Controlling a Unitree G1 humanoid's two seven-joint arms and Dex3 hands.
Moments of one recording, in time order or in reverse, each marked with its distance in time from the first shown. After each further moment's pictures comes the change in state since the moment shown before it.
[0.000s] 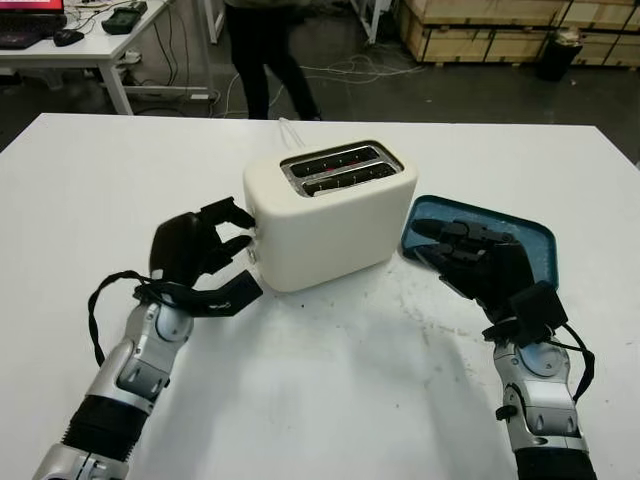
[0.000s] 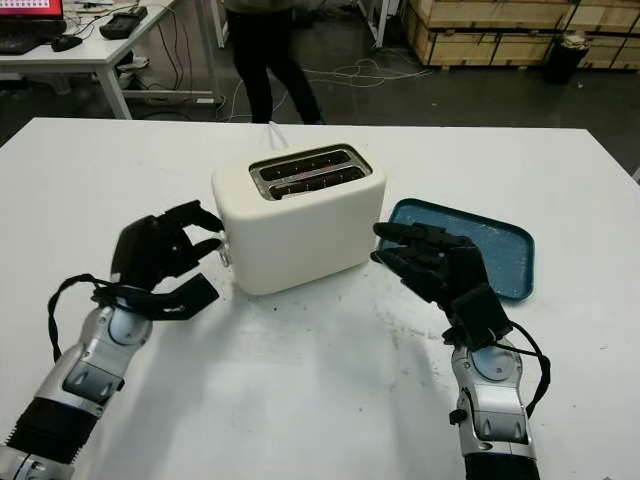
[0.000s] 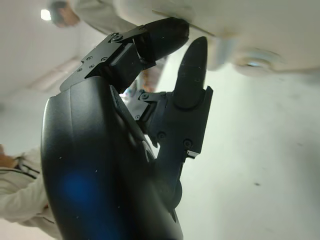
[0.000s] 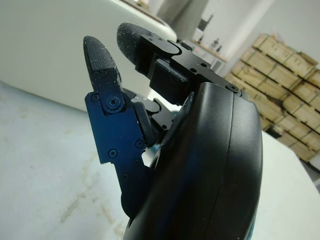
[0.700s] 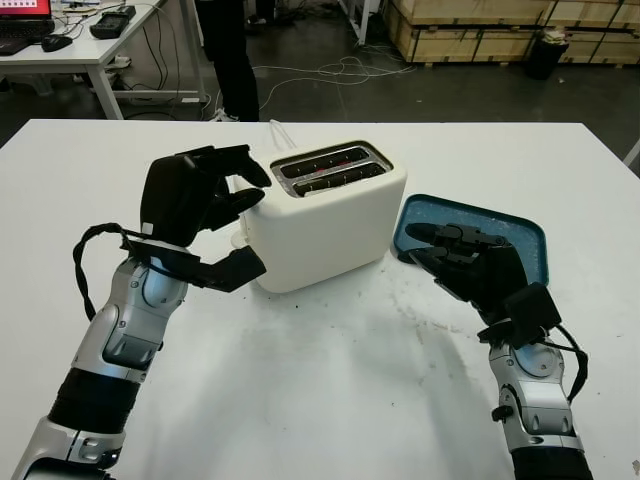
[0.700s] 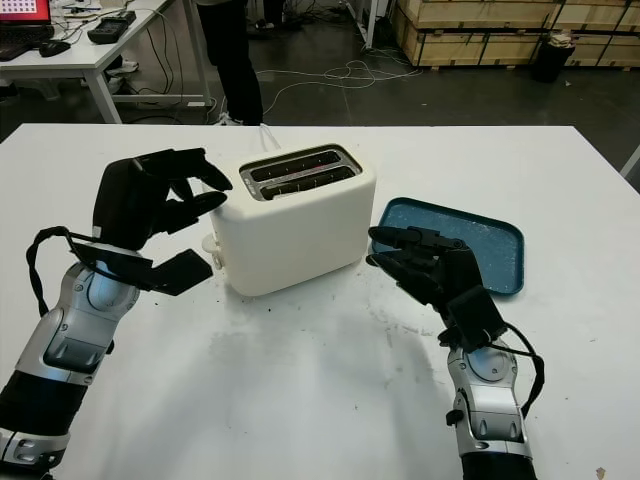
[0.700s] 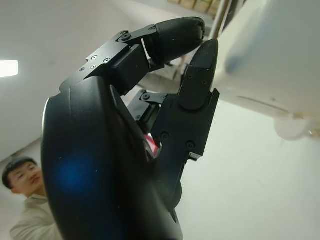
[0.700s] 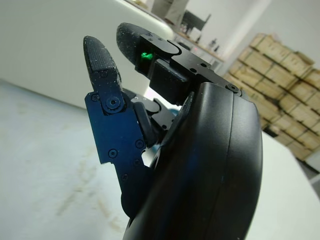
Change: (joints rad) left arm -0.031 0.034 0.073 -0.187 -0.035 -0.066 -0.180; right arm -0.019 -0.022 -0.021 0.016 0.000 -0.024 0.007
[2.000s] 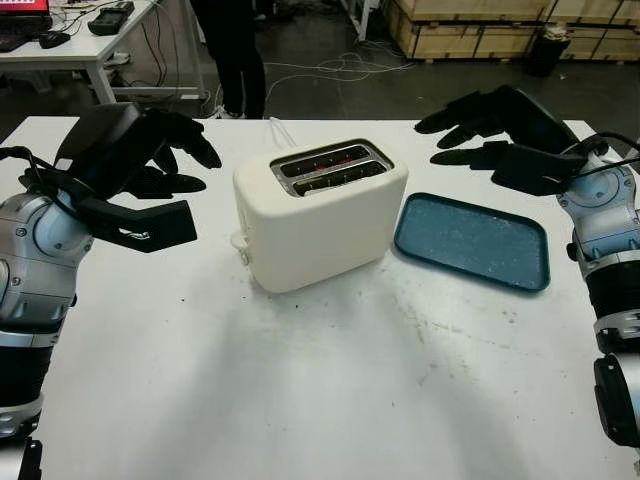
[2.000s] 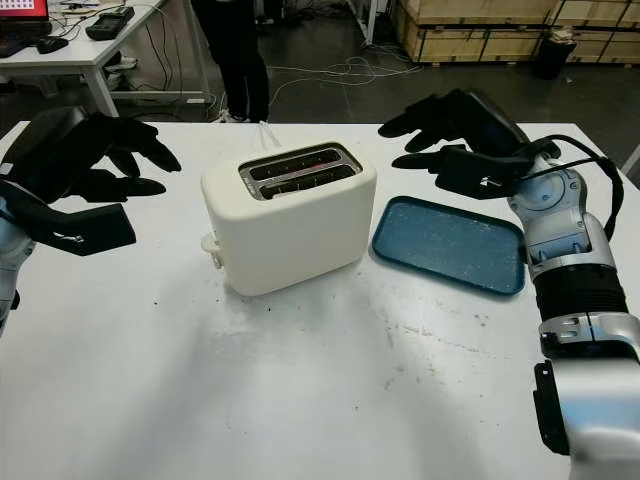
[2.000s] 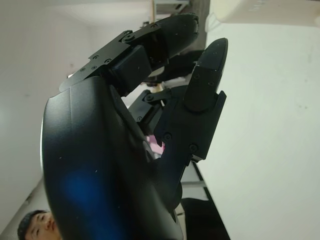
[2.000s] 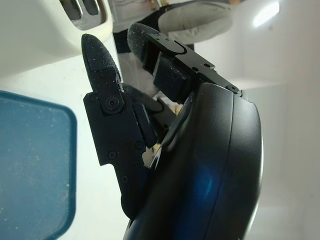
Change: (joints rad) left arm -0.161 0.257 0.097 -0.033 -0.012 0.115 -0.375; right arm -0.700 -0.408 0.192 0.532 -0.384 -0.172 0.126
